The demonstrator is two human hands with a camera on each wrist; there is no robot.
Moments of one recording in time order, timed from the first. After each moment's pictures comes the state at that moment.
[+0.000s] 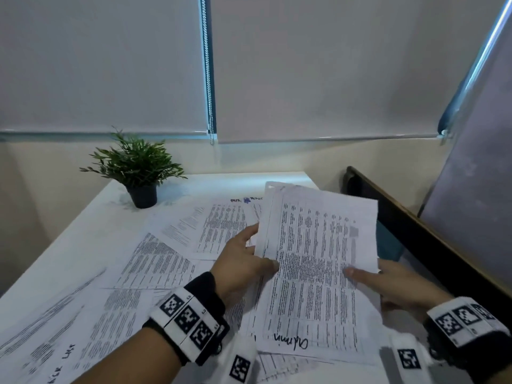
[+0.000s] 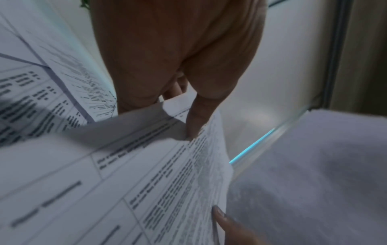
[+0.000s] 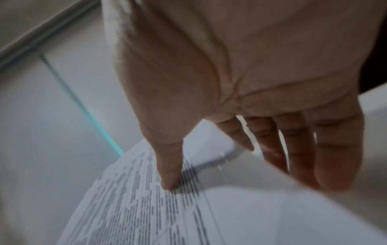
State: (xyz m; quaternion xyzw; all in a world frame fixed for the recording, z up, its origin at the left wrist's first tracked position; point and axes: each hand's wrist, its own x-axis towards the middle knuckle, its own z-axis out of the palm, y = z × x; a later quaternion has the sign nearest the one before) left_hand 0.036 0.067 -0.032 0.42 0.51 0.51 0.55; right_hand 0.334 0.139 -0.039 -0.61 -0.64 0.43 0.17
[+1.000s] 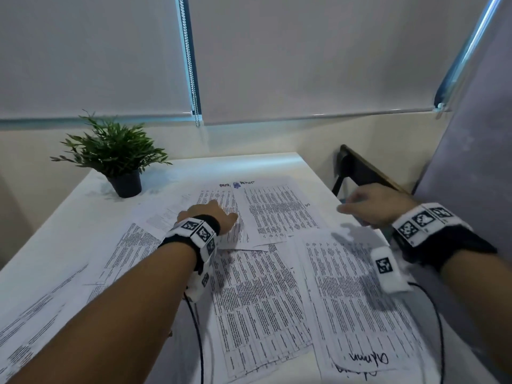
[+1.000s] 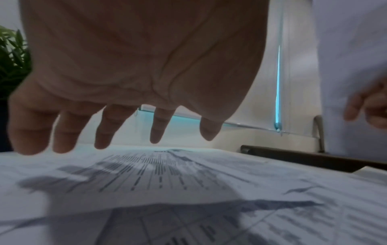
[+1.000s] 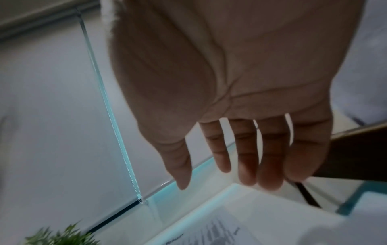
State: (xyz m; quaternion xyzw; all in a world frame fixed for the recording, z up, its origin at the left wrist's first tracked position) left_hand -0.017 0.176 -0.042 0.49 0.86 0.02 0.16; right_hand 0.311 0.224 0.018 -0.66 -0.70 0.26 0.11
